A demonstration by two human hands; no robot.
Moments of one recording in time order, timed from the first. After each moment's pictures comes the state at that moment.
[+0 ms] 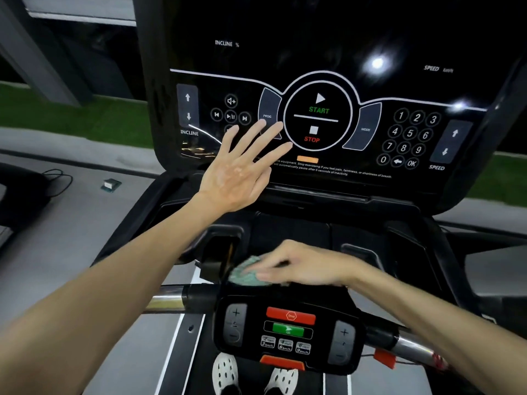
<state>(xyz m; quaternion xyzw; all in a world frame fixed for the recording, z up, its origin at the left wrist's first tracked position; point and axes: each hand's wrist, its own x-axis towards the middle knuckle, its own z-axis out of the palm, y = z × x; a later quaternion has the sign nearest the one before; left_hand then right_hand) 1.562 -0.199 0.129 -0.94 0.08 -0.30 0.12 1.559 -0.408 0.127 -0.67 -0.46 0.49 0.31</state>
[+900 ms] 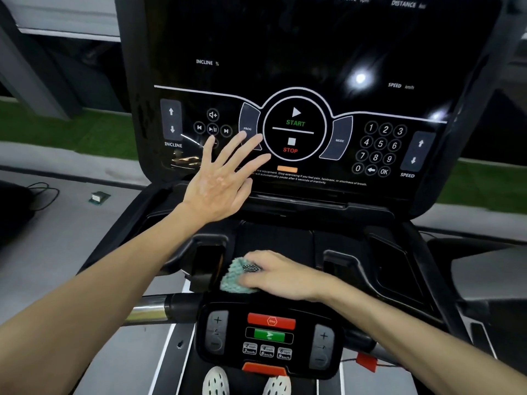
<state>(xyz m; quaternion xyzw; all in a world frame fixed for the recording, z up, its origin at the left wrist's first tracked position) 1.562 -0.201 0.129 -0.95 0.07 -0.28 0.12 1.540 -0.404 0.136 -0.75 -0.38 0.44 0.31</state>
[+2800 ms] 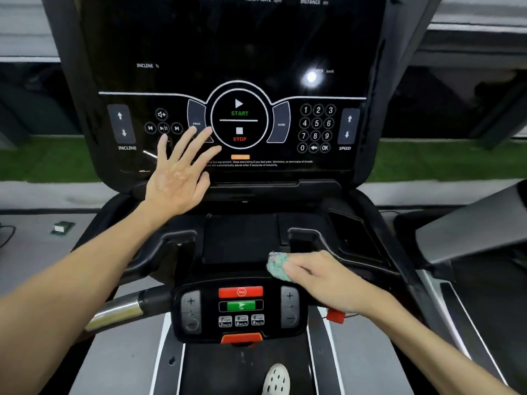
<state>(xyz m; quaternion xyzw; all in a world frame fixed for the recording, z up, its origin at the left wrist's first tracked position) 1.560 -0.204 0.125 -0.95 0.06 -0.30 0.10 1.514 -0.529 0.140 -0.84 -0.35 0.25 0.33</state>
